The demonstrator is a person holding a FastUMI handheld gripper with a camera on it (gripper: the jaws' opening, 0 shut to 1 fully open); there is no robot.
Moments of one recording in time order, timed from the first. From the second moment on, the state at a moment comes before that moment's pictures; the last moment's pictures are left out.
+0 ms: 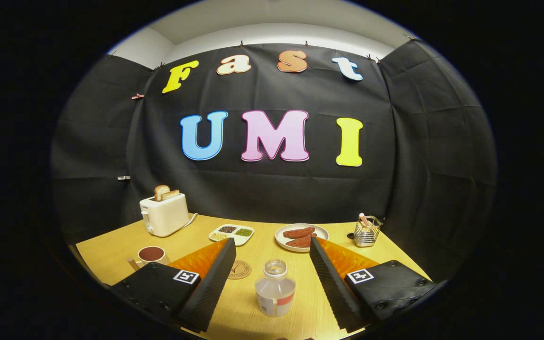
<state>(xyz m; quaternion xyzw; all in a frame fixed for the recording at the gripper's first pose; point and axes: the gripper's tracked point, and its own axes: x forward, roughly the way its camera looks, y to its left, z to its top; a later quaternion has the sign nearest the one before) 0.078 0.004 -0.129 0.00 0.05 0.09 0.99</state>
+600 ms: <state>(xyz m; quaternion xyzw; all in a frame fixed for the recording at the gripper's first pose) 0.098 0.007 -0.202 -0.01 0.09 0.10 0.99</state>
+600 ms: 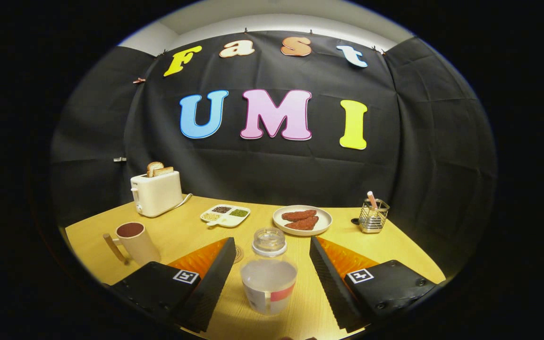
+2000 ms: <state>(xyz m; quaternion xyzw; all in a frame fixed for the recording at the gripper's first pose) 0.115 0.015 -0.239 0.00 0.06 0.11 0.99</state>
